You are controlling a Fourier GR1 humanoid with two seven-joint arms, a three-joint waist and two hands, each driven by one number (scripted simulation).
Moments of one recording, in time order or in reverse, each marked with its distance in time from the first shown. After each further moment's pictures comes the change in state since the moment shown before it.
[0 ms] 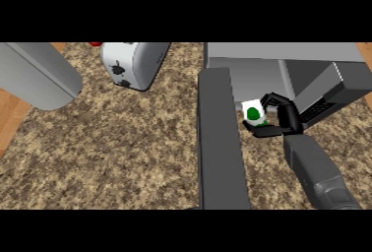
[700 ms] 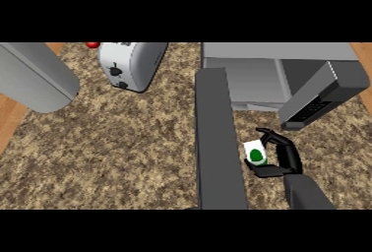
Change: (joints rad) left arm 0.056 -0.024 -0.036 -0.010 -0.049 -0.012 -0.050; right arm 0.263 0.060 0.029 -0.062 0.000 0.077 -0.097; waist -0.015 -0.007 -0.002
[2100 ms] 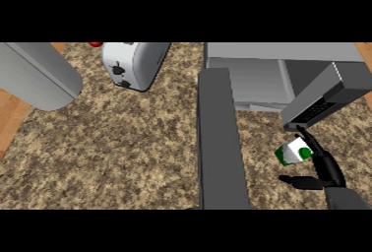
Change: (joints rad) left arm -0.040 -0.008 -0.030 -0.007 -0.081 0.040 -0.021; right arm 0.088 -0.194 0.020 -0.001 0.062 0.103 0.033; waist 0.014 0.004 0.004
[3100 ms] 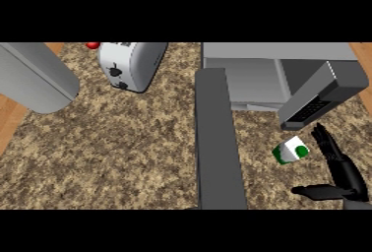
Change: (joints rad) left arm -0.054 0.012 -0.042 -0.003 -0.082 0.085 0.006; right arm 0.282 0.028 0.037 -0.619 -0.088 0.103 0.258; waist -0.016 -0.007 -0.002
